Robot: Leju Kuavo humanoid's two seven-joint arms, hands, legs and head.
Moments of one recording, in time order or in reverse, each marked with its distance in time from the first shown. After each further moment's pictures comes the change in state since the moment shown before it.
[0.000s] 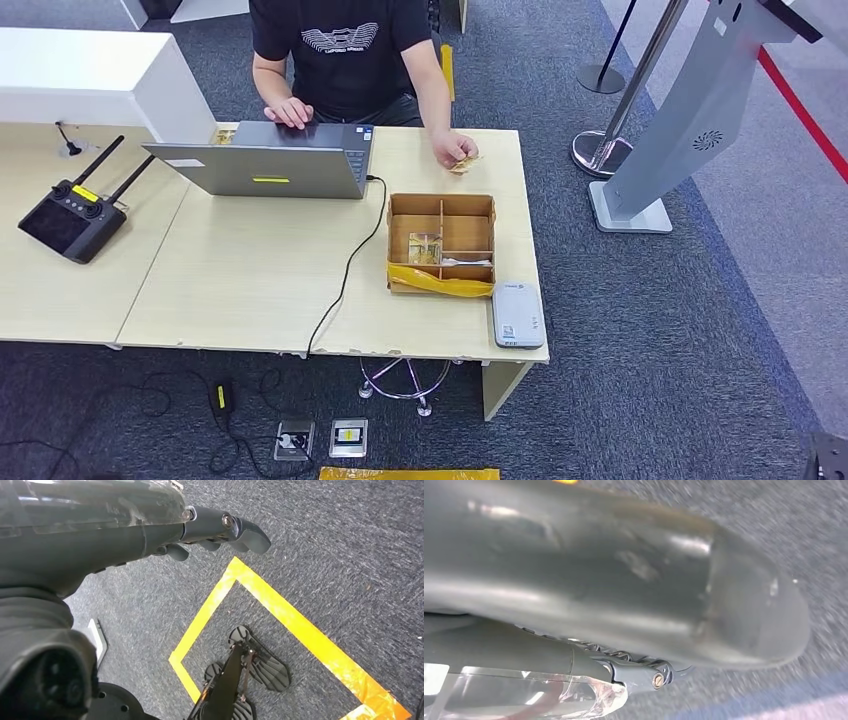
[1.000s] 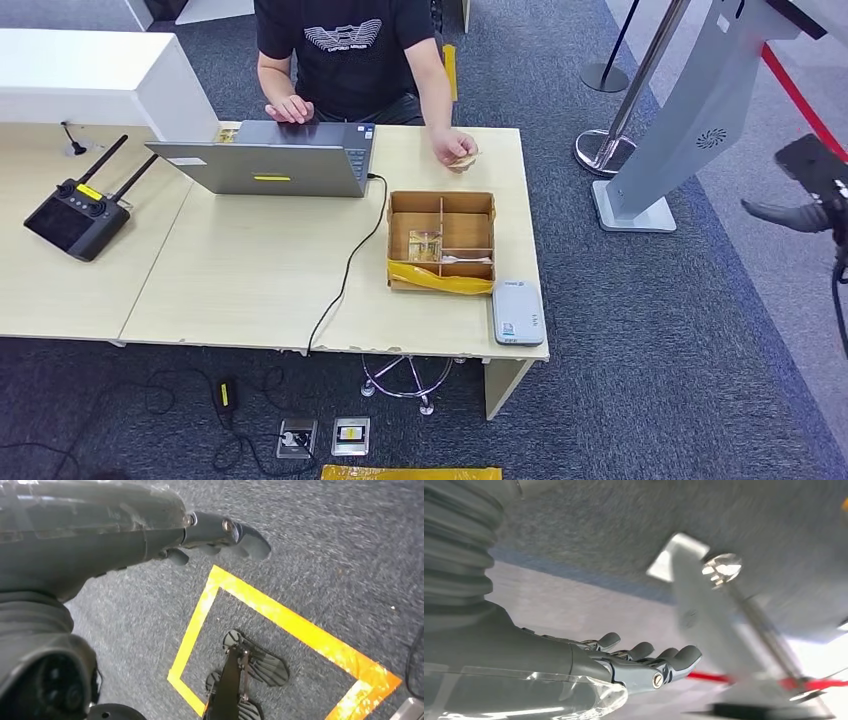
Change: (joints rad) left arm -0.016 0.047 -0.070 0.017 -0.068 -0.176 -0.051; right arm -0.755 -0.168 -0.086 -0.403 1.123 0.299 0.040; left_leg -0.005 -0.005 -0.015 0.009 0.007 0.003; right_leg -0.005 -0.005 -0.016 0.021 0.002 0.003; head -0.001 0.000
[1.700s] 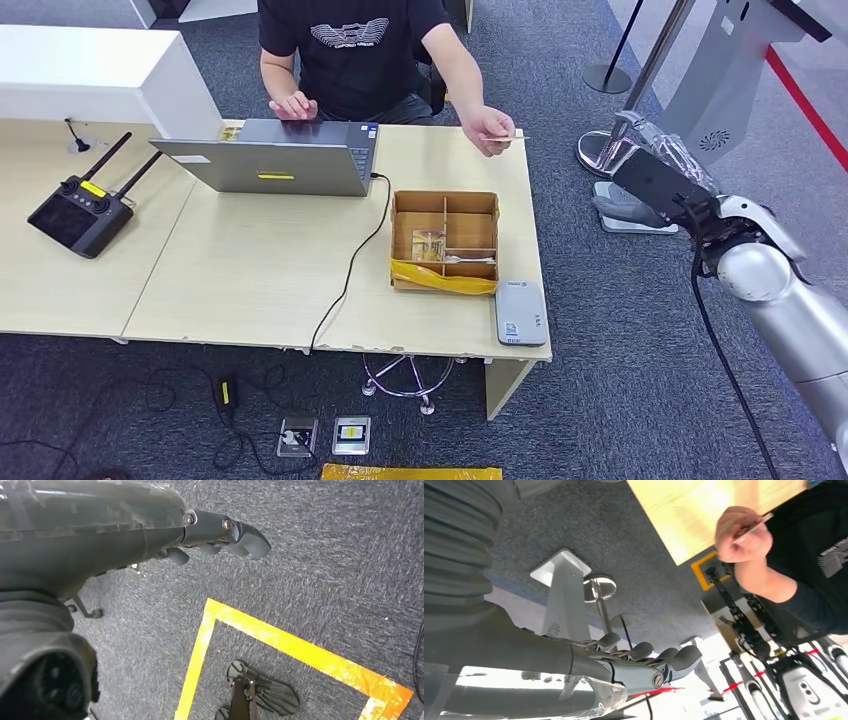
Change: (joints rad) left arm 0.000 0.063 -0.115 0.006 -0.048 -0.053 -0.041; right arm 0.185 0.131 -0.068 -0.688 0.182 -0.026 0.153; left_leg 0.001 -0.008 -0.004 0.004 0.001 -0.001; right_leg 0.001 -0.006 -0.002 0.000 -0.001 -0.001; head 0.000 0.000
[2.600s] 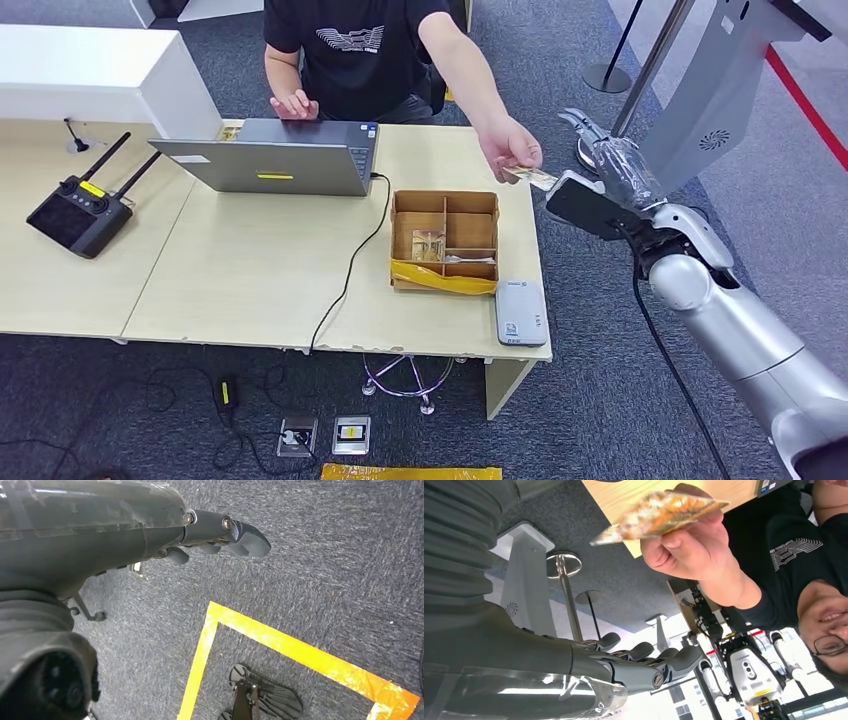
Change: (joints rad) left arm 0.000 0.005 -0.036 0.000 0.024 0.013 0.003; right arm -0.014 0.148 0.073 0.042 0.188 -0.117 -0.083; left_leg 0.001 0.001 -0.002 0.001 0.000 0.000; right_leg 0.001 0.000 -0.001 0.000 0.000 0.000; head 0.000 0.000
